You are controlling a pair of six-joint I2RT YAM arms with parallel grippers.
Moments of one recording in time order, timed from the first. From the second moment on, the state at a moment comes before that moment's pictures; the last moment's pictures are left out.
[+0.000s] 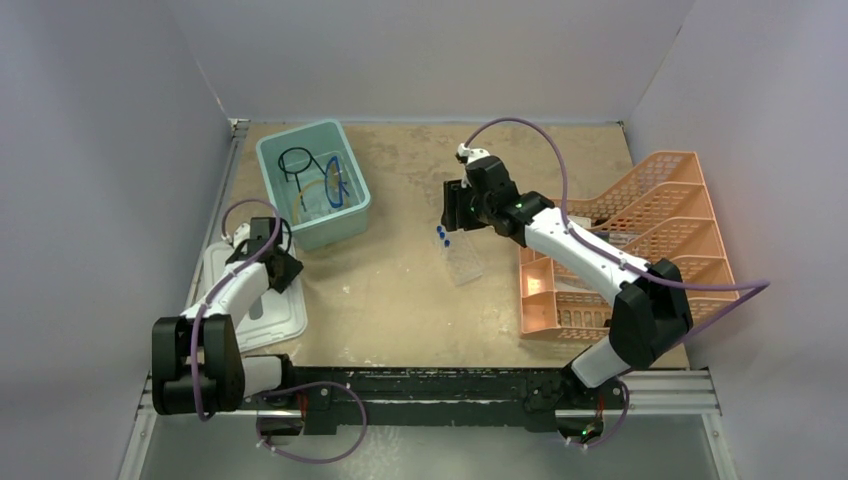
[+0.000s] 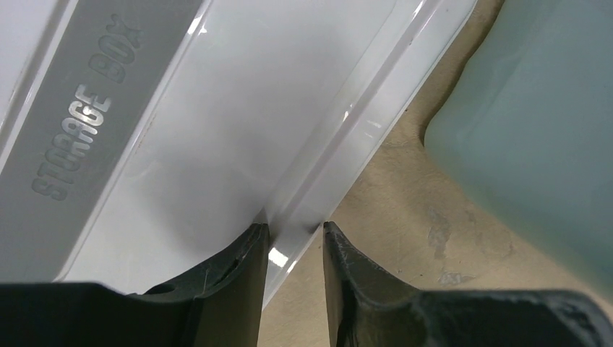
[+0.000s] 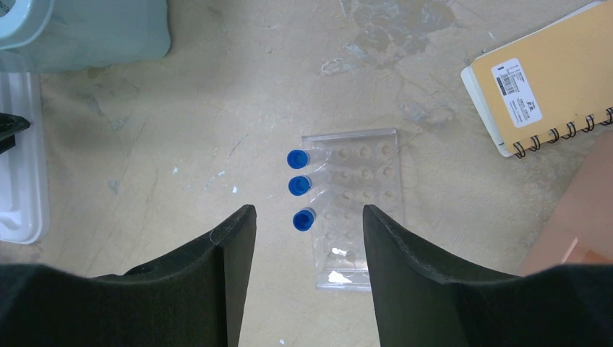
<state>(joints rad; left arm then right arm) 0.05 1.25 0.59 -0.40 -0.21 -0.86 0.61 1.54 1.22 -0.43 0.06 0.37</state>
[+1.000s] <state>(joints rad) 0.06 1.28 0.63 -0.49 -0.28 -0.89 0.61 1.50 1.18 -0.39 0.05 0.36</state>
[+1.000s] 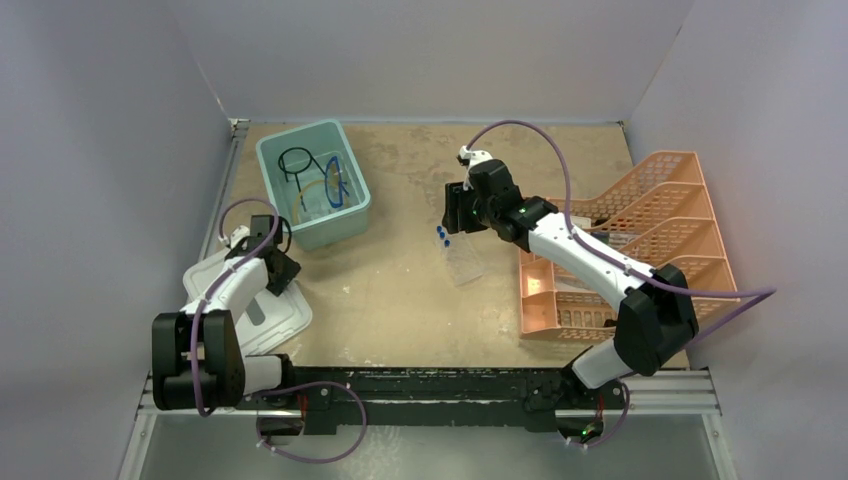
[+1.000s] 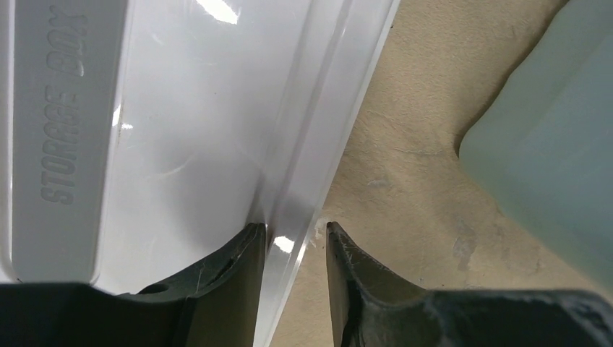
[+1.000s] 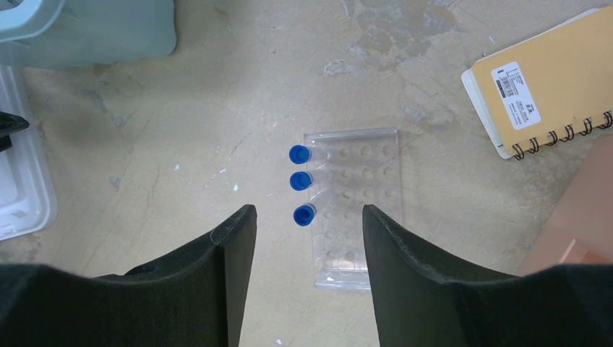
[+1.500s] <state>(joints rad) 0.06 1.31 0.66 -0.49 -0.28 -0.80 0.61 1.50 1.18 -0.37 0.06 0.35</state>
